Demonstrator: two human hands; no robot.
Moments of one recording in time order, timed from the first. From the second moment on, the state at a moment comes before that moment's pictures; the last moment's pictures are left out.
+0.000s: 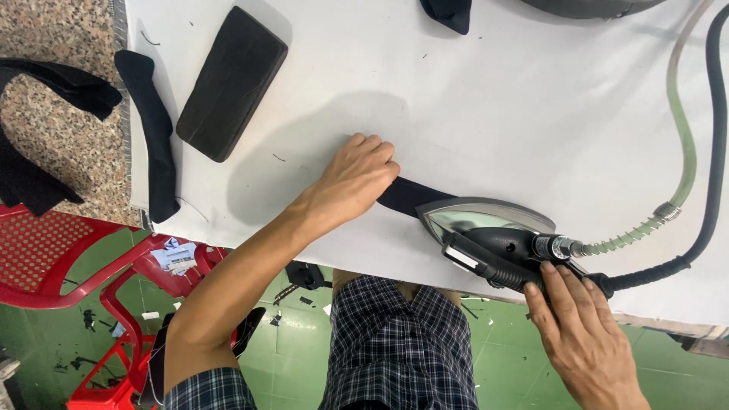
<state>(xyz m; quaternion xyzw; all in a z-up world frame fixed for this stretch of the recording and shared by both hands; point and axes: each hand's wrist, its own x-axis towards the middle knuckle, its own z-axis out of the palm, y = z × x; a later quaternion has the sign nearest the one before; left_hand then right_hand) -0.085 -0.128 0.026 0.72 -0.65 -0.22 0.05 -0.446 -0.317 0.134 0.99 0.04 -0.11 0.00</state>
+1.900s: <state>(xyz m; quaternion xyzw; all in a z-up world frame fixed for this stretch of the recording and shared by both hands) -0.288 0.010 0.082 0.92 -0.21 0.07 0.33 -0.254 -0.242 0.147 0.95 -0.07 -0.26 -0.17</state>
